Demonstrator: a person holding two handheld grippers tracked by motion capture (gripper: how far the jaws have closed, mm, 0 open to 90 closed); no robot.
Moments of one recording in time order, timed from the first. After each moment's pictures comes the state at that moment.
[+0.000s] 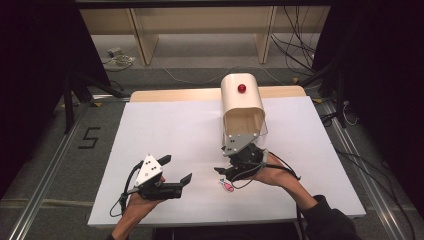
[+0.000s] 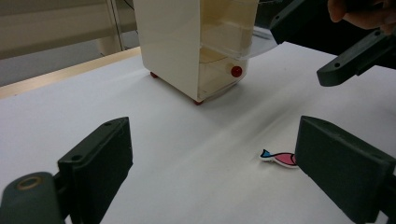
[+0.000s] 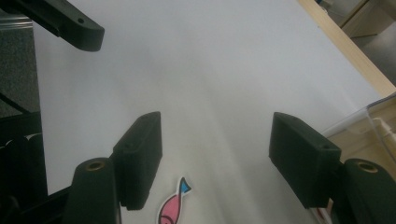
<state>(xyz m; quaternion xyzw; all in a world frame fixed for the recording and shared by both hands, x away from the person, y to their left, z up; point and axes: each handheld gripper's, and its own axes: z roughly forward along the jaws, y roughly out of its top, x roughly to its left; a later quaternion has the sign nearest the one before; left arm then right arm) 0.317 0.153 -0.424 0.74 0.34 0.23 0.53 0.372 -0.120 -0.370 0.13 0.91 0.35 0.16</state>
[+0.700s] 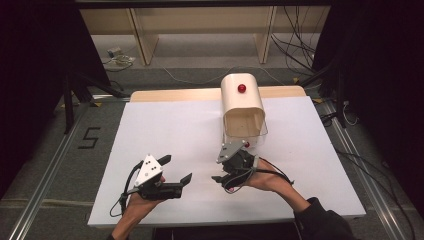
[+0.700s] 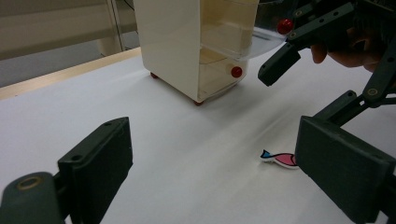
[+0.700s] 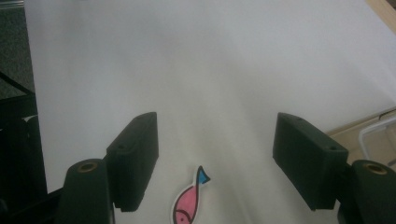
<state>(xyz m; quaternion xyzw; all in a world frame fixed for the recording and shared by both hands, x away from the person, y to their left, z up) 0.317 0.152 -0.423 0.74 0.34 0.23 0.53 0.374 -0.107 -0.401 0.14 0.93 0.32 0.13</state>
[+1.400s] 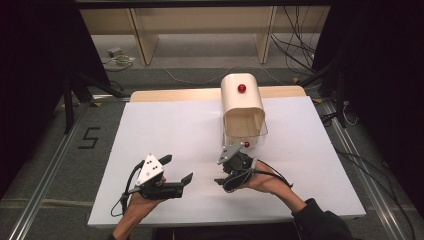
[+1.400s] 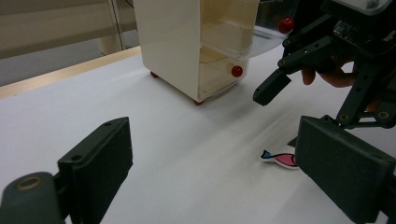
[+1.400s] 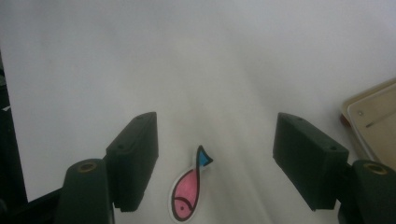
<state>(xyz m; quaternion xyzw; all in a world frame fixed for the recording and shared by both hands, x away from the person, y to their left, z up) 0.318 0.150 -0.423 0.74 0.34 0.23 0.53 0.383 -0.110 -0.426 0.17 0.93 0.29 0.12</state>
